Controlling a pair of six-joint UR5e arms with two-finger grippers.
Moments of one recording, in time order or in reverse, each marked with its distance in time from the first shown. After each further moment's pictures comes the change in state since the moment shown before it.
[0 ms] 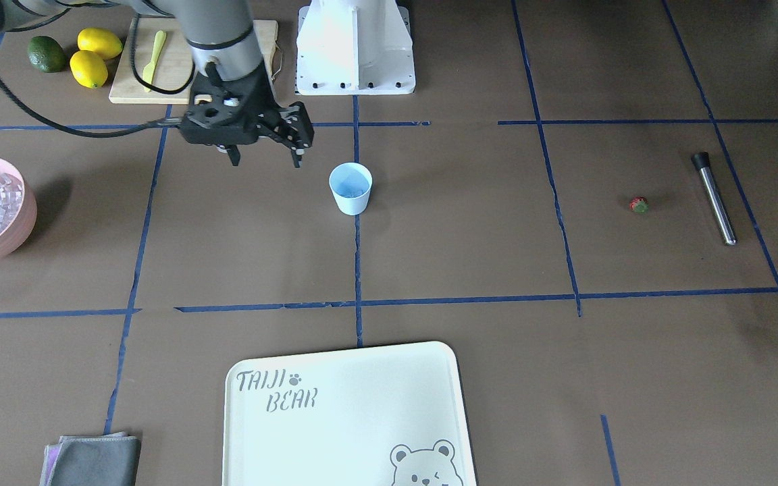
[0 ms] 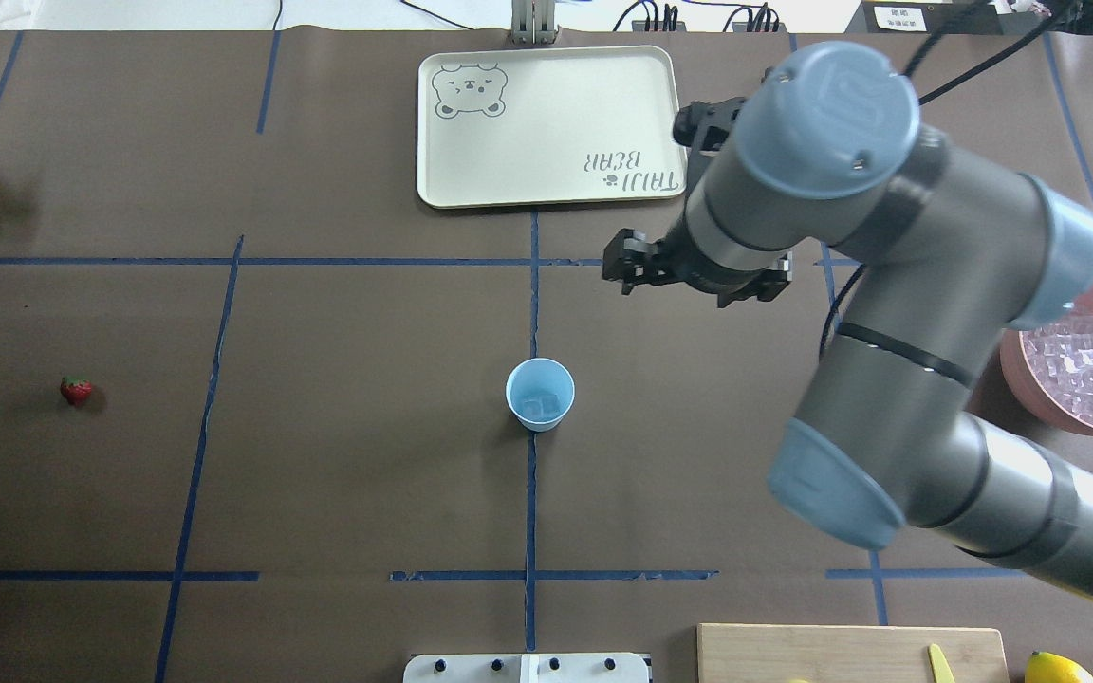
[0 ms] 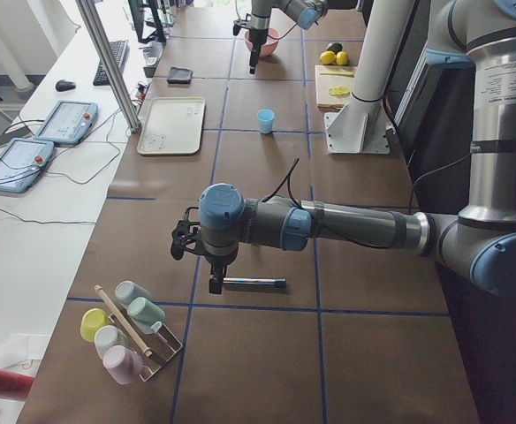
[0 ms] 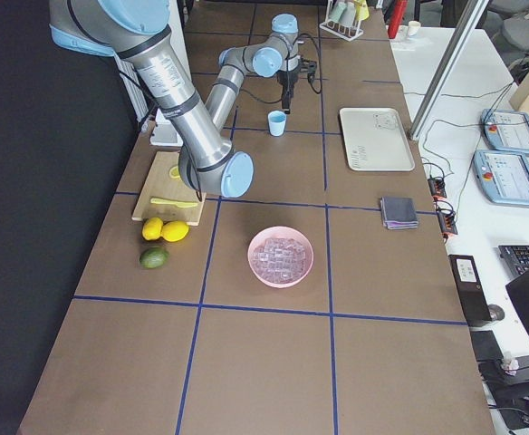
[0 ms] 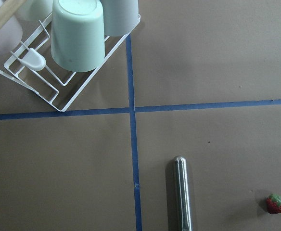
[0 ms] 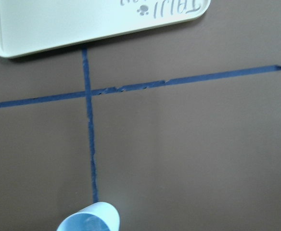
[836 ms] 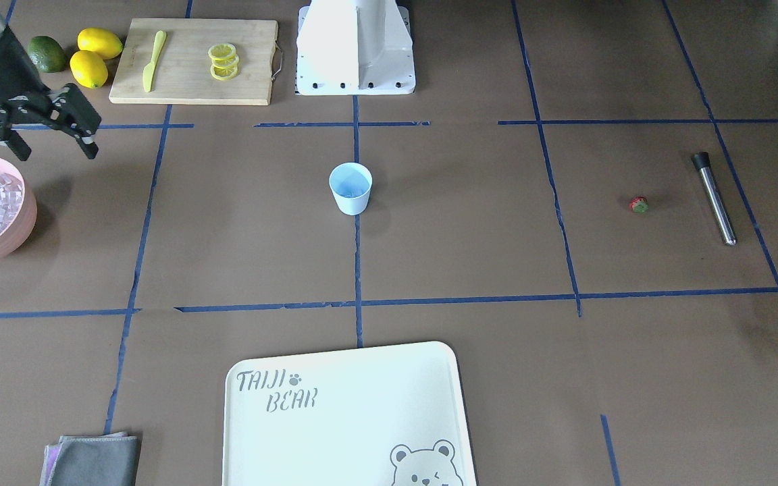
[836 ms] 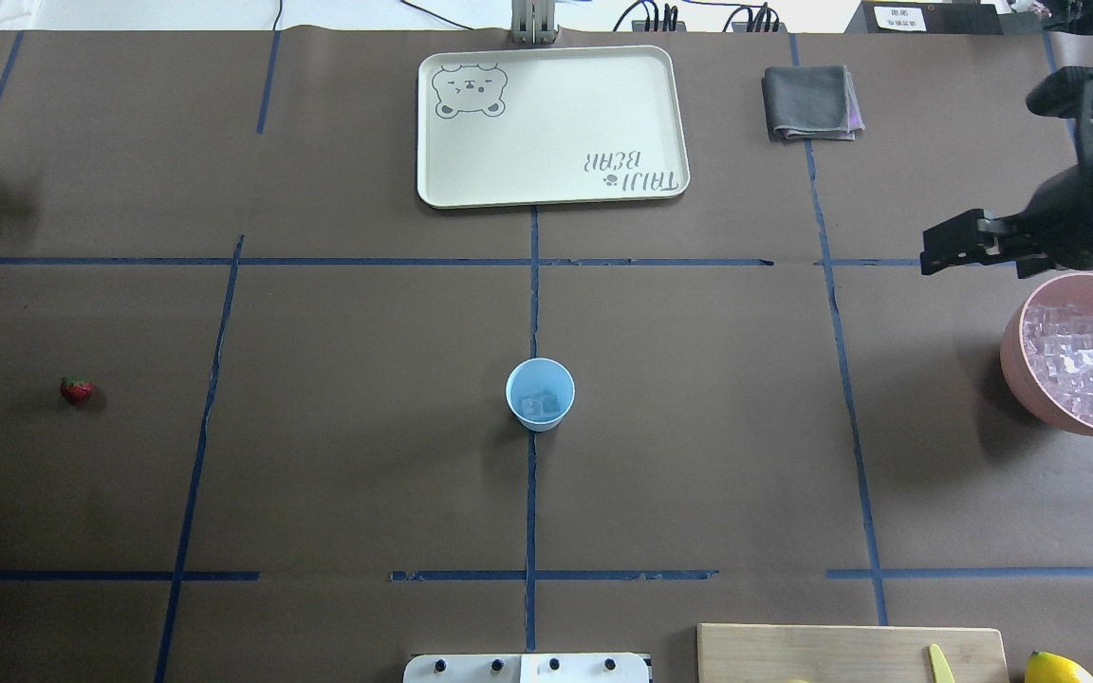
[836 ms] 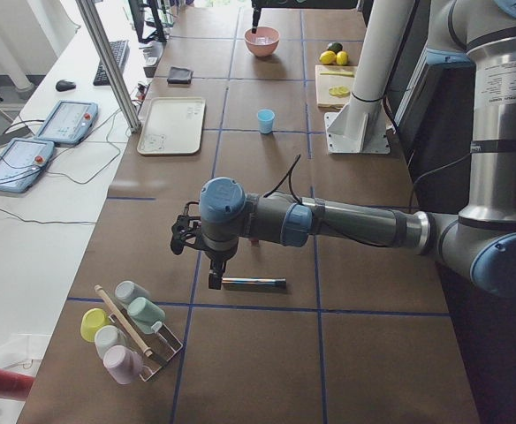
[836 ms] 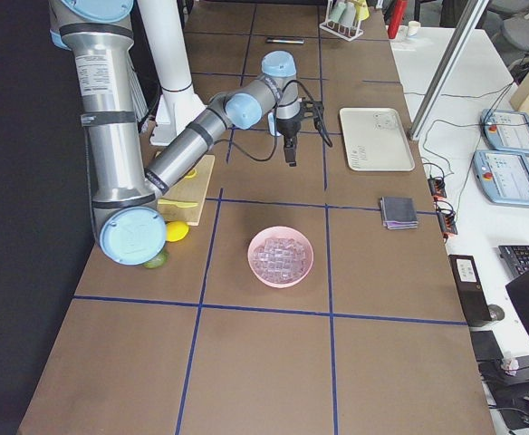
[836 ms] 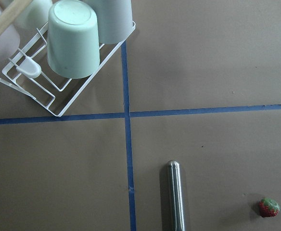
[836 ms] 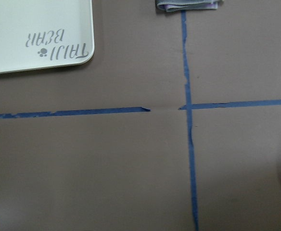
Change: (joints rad) left arm 0.000 -0.001 -0.017 0.000 -0.001 -0.016; right arm 0.320 -0.524 0.166 0.237 0.183 -0.363
